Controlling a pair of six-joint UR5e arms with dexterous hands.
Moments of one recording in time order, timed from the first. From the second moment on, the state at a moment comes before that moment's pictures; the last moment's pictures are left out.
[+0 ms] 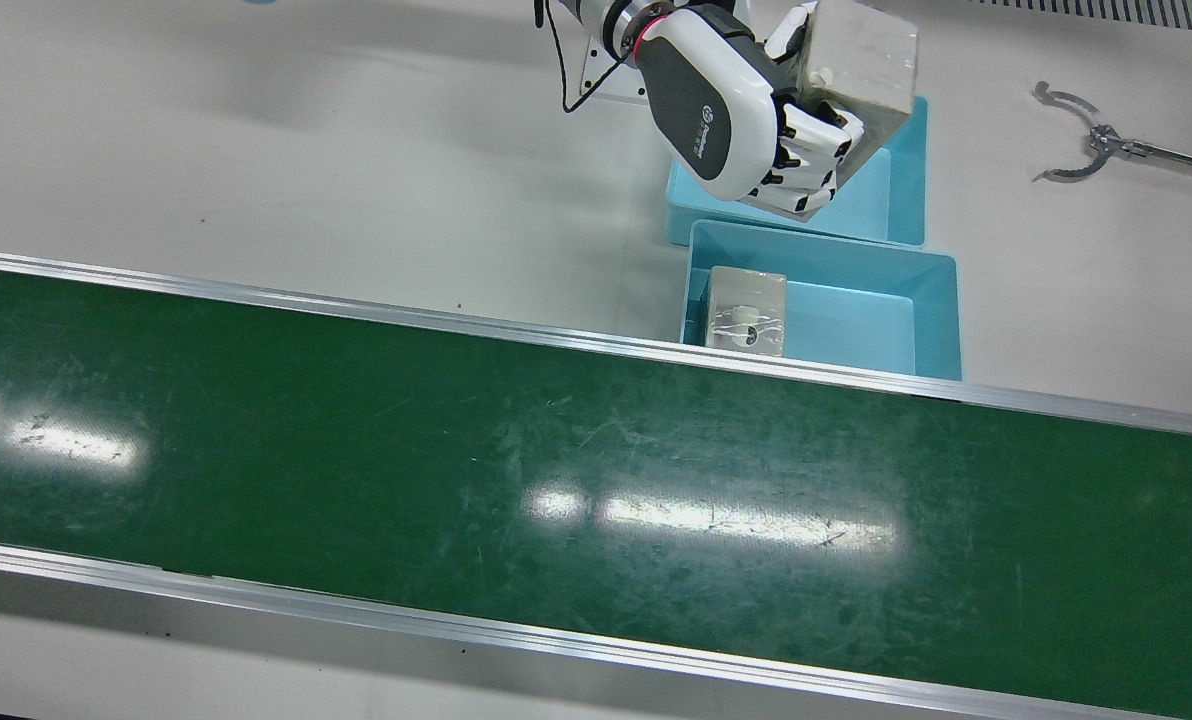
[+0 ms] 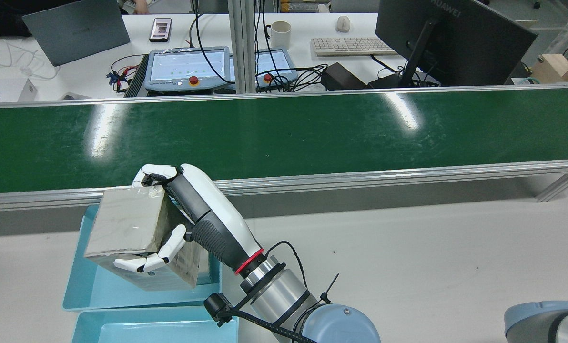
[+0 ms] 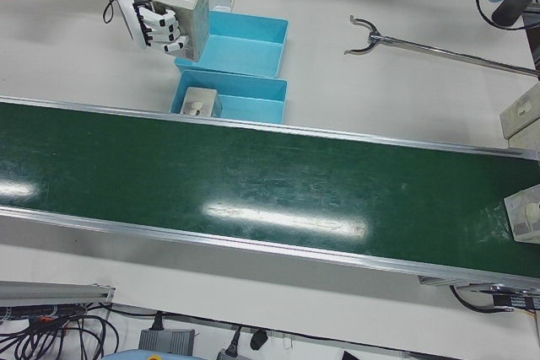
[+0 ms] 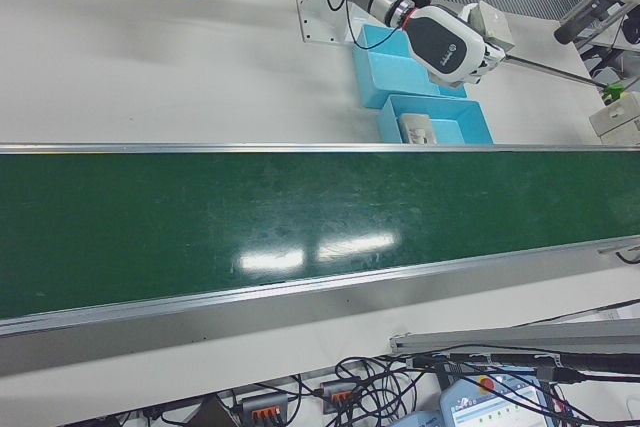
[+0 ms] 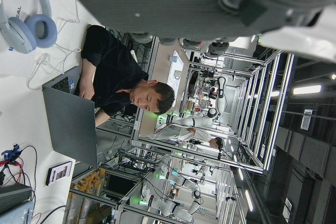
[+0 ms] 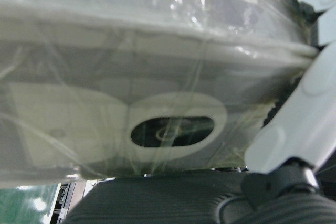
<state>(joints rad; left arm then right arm) -1.79 -1.80 -1.71 0.50 1.90 -0.17 0.23 -0.76 1.91 -3.42 -0.80 -0.88</state>
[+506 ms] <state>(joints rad) -1.79 -1.80 -1.71 0.50 1.90 -0.17 0.23 -0.77 1.91 -3.42 -0.79 -0.88</state>
